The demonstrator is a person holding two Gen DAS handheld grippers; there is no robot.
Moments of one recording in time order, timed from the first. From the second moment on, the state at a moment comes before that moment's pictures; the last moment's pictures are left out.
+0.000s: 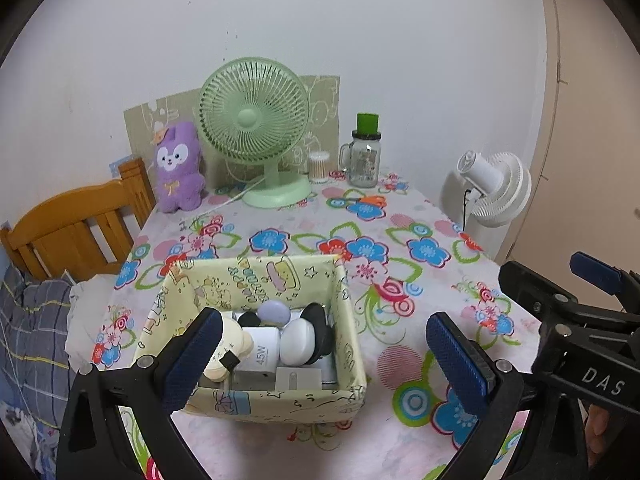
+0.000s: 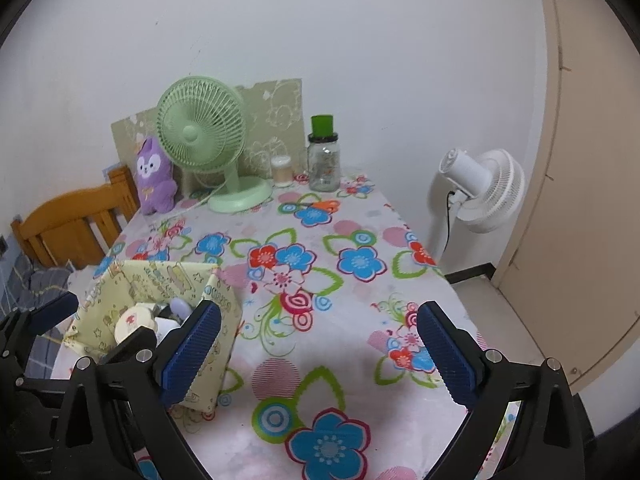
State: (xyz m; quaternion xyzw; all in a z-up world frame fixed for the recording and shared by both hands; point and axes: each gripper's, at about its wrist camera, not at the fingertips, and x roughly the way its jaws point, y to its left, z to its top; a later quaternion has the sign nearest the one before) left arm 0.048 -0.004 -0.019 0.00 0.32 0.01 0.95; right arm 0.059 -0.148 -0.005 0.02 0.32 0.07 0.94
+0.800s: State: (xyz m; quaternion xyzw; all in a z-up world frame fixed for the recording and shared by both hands) left arm 0.021 -0.004 0.019 -0.02 0.26 0.02 0.97; right arm 0.022 -0.179 0.033 0.01 0.25 0.05 0.97
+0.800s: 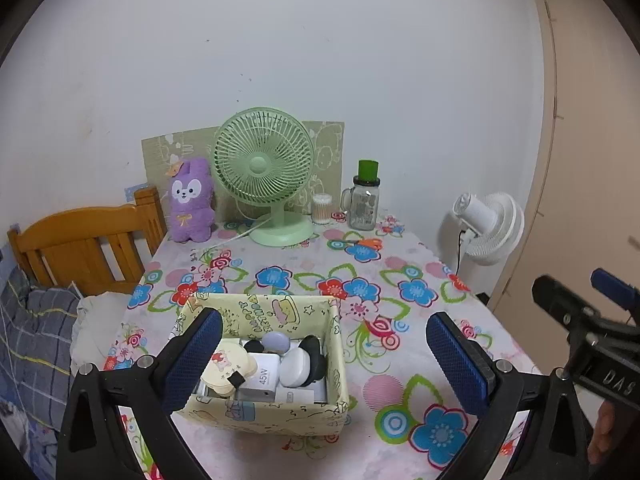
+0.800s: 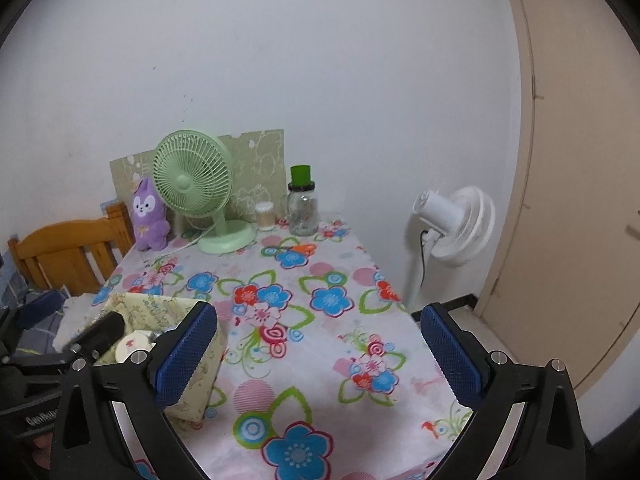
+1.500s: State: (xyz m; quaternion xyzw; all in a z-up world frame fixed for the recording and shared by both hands) left arm 0.020 -0.014 0.028 0.00 0.25 0.01 0.97; right arm 0.021 -0.181 0.035 0.01 0.24 0.05 0.97
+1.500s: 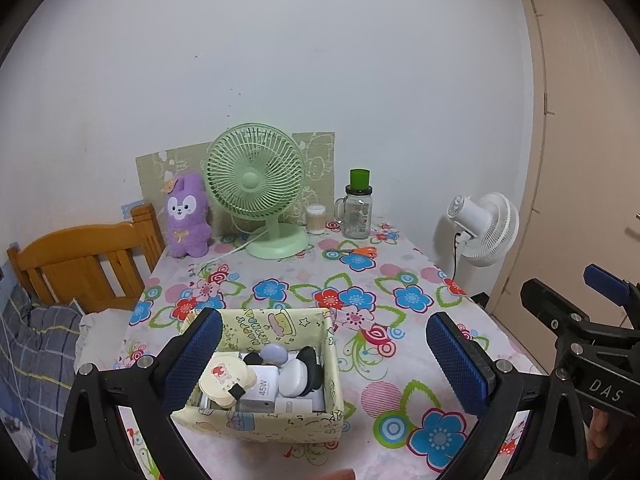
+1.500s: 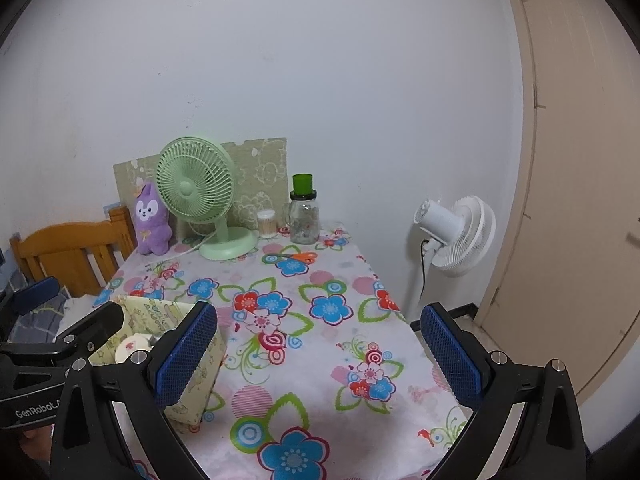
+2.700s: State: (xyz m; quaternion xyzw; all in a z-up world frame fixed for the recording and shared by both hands) left arm 0.030 -0.018 0.015 0.01 0.28 0.01 0.96; right arm 0.032 -0.181 0.020 0.03 0.26 0.05 0.96
